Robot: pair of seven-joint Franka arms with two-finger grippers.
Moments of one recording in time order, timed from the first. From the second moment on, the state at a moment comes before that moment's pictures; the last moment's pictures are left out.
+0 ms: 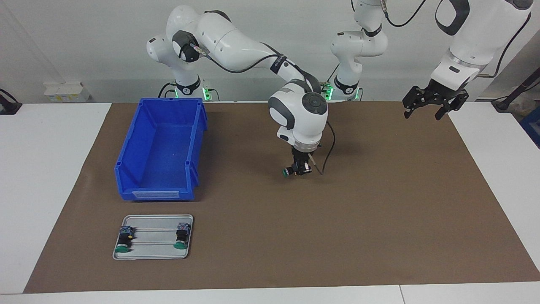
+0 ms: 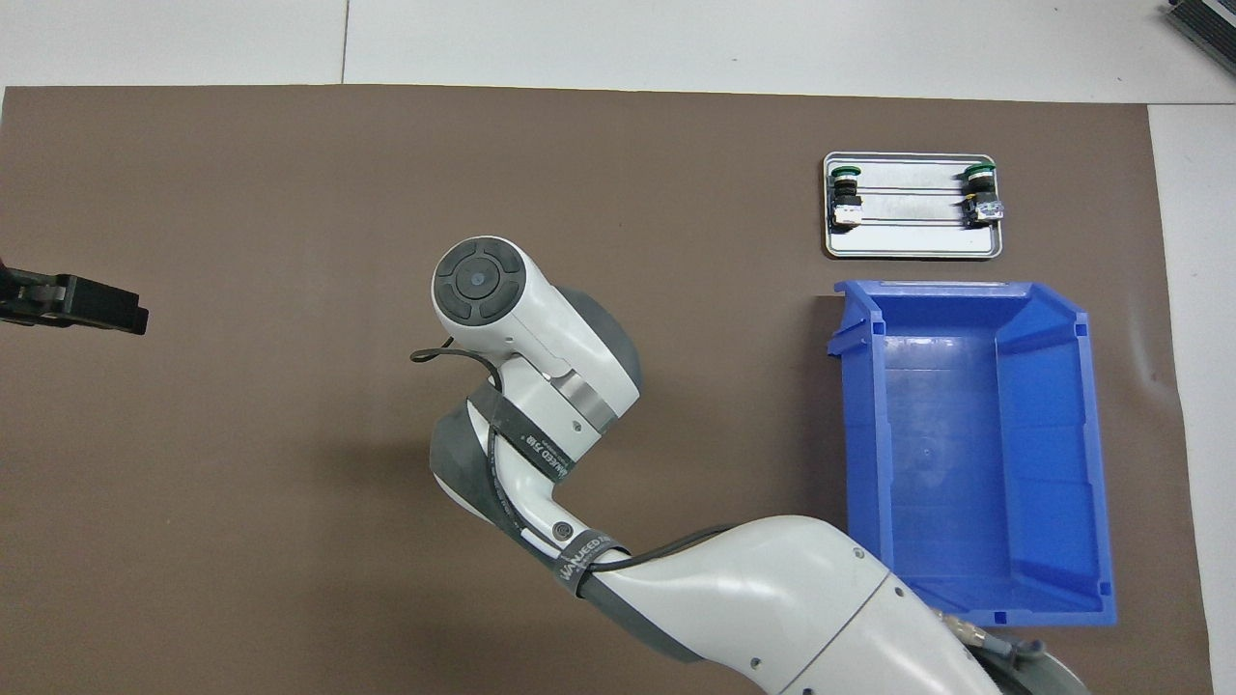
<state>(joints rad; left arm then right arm) -0.08 -0.03 0.06 -1.63 -0.02 1.60 0.12 0.61 0.80 0.16 -1.14 -0.12 1.88 2.14</state>
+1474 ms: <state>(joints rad) -0.21 -0.03 0.02 -1.69 -0.02 1.77 0.39 0.16 0.56 0.43 -0.93 -0.07 1.45 1.70</state>
